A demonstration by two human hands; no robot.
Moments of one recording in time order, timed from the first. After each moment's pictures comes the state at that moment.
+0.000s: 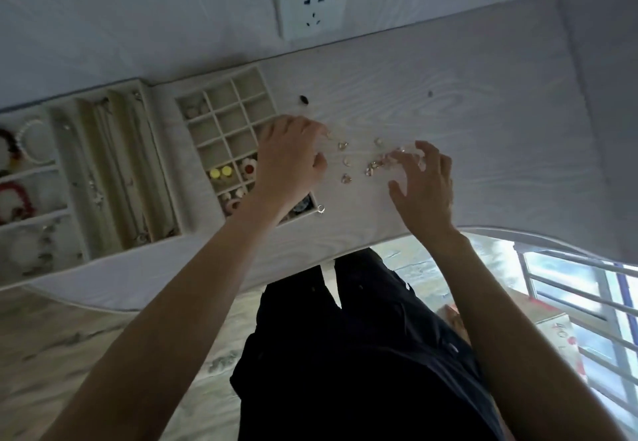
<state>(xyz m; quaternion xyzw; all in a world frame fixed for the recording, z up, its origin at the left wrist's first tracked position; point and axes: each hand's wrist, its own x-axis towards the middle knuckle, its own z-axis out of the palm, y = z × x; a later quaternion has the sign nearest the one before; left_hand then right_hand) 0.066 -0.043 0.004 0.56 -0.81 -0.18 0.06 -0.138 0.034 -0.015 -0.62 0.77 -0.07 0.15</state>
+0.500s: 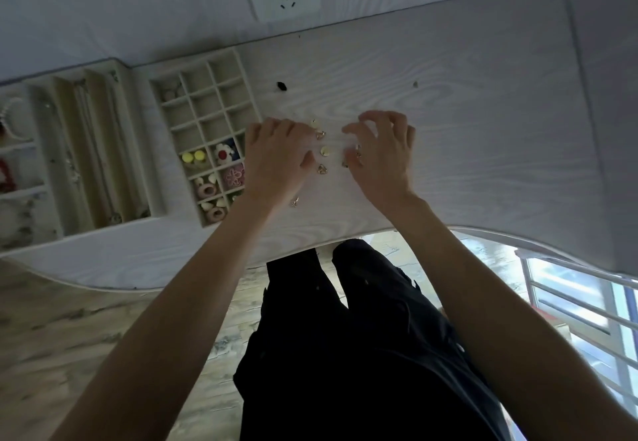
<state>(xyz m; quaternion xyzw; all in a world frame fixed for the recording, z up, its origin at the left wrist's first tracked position) 0.035 -0.022 -0.012 0.61 -0.79 -0.12 0.05 -0.133 -0.002 -0.022 -0.70 0.68 -0.17 0.10</state>
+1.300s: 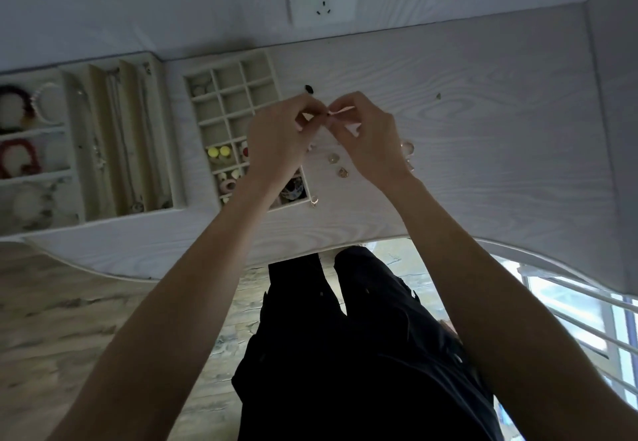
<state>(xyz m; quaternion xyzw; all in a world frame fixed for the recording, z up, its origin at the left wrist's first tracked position) 0.052 -0.043 0.020 0.62 -0.68 -0.28 0.27 -0.091 -0.037 0.014 -0.60 0.63 -0.30 0.39</state>
